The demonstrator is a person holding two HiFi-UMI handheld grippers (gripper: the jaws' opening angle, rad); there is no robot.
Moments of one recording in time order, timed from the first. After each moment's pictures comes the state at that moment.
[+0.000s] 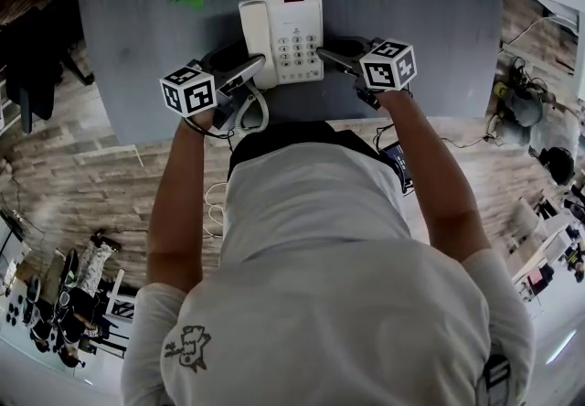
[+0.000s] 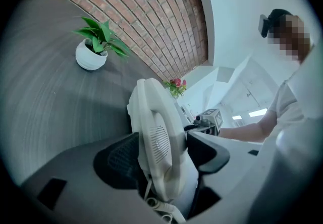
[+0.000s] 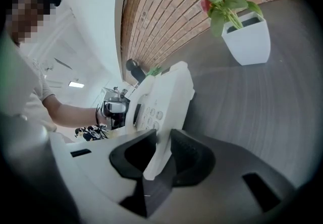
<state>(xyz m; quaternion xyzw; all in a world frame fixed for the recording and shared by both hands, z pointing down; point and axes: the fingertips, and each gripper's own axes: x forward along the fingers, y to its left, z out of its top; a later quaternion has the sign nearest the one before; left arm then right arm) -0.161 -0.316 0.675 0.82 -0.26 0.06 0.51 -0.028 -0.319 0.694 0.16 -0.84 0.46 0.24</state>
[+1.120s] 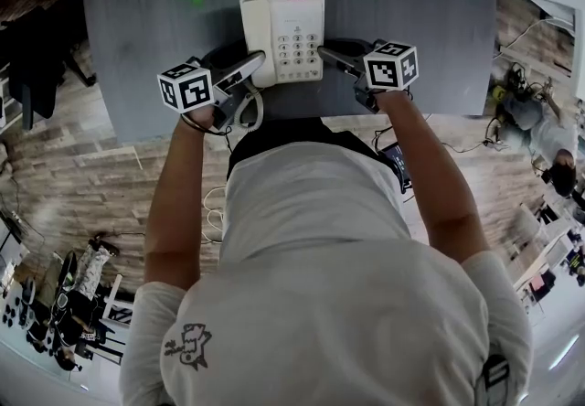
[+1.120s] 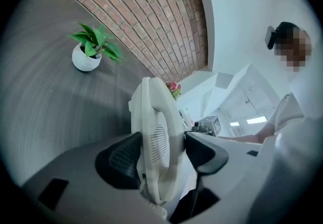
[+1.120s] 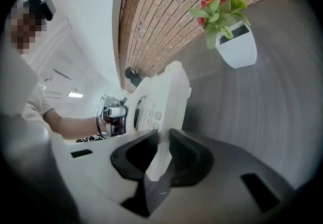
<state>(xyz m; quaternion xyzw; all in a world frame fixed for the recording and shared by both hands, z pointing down) -0.156 -0.315 0.653 0.81 -0.26 0.04 0.53 -0.025 -0.316 0.674 0.18 -0.83 0.49 0.20</state>
